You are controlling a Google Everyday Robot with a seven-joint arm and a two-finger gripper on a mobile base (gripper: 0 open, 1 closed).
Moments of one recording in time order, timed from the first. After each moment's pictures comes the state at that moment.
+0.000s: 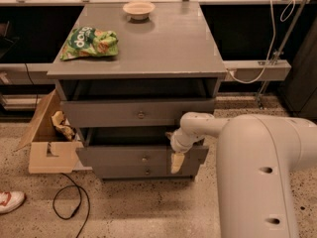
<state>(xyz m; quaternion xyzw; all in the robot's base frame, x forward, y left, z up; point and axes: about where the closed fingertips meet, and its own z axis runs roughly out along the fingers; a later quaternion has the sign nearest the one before) 0.674 -0.056 0.412 -0.74 0.64 0.06 0.20</state>
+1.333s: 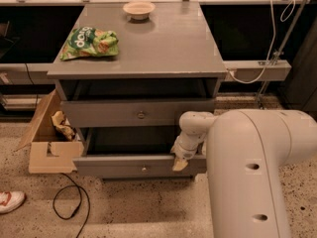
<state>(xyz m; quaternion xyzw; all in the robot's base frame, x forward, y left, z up) 0.609 -0.083 0.400 -0.74 0.66 0.12 0.07</state>
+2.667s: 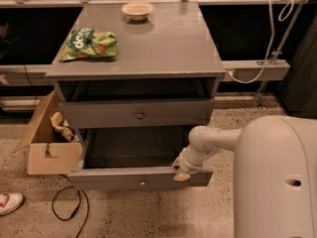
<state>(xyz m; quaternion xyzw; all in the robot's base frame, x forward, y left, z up) 0.562 -0.089 0.398 -0.71 0.68 0.14 0.11</state>
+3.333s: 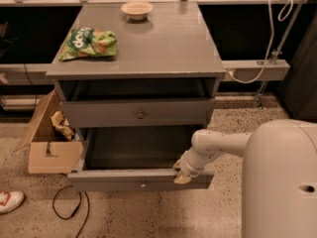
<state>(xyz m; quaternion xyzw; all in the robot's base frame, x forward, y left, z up) 0.551 -0.084 0.397 -0.70 0.68 0.15 0.13</state>
